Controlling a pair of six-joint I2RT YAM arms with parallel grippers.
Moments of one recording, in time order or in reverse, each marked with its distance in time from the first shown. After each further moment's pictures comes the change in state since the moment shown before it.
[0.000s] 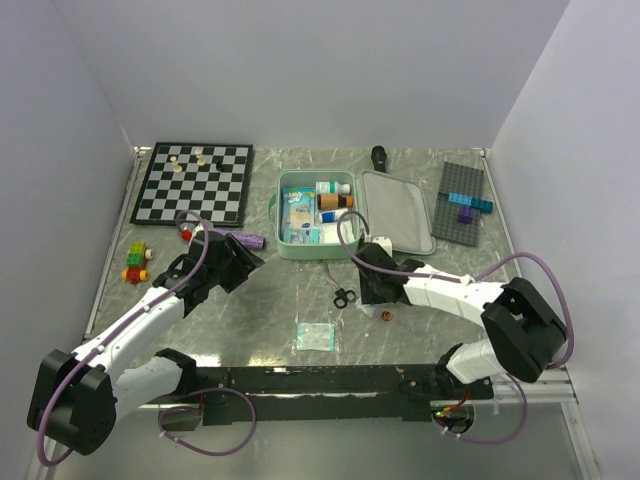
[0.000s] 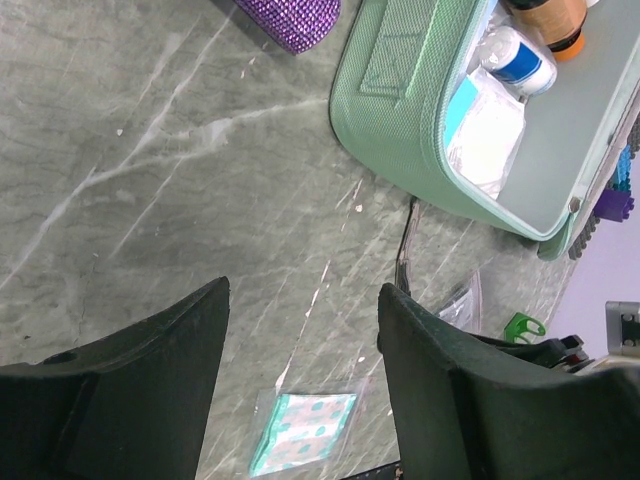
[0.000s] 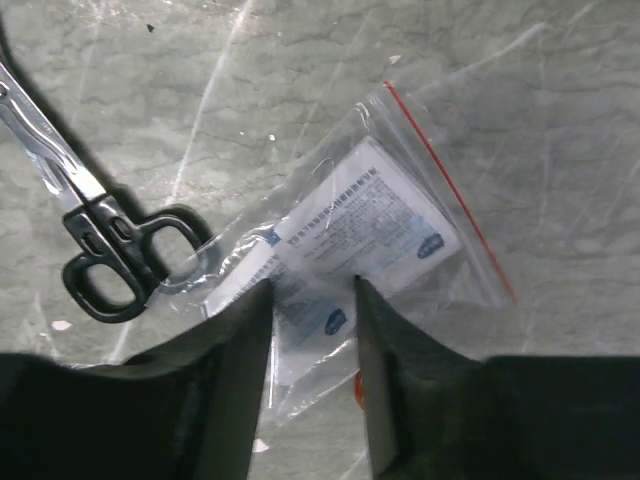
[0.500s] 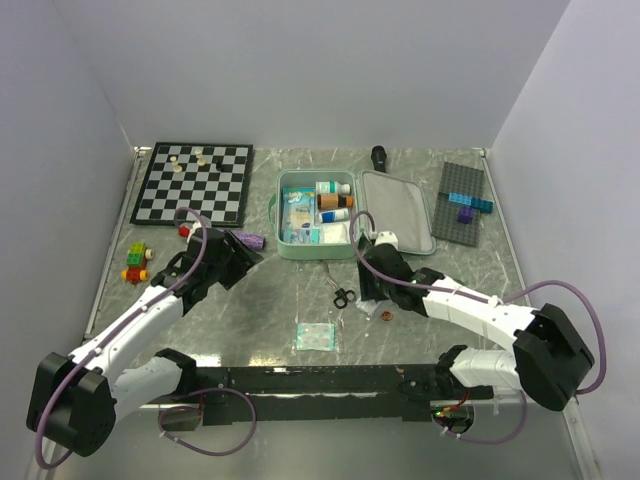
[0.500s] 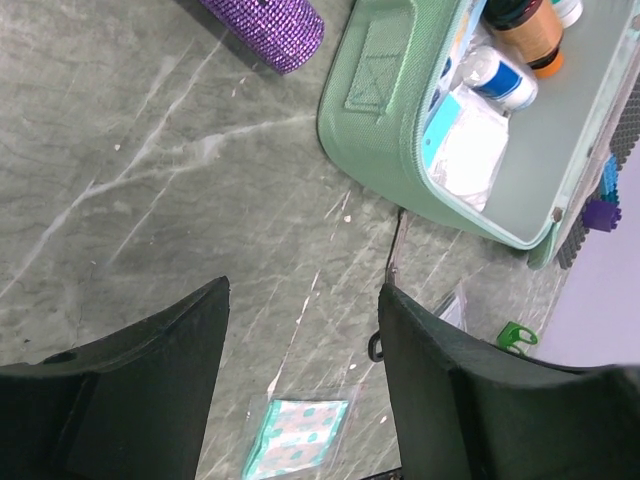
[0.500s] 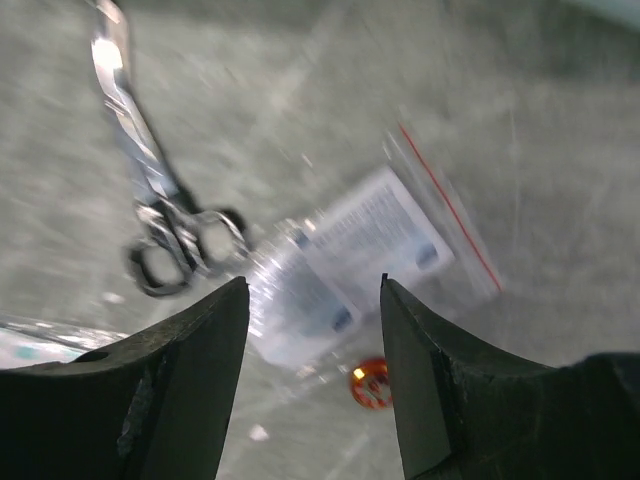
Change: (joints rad) left arm 0.000 -0.017 0.028 -0.023 -0.029 0.002; right arm 0.000 -0.193 -0.031 0.105 -0.014 -0.114
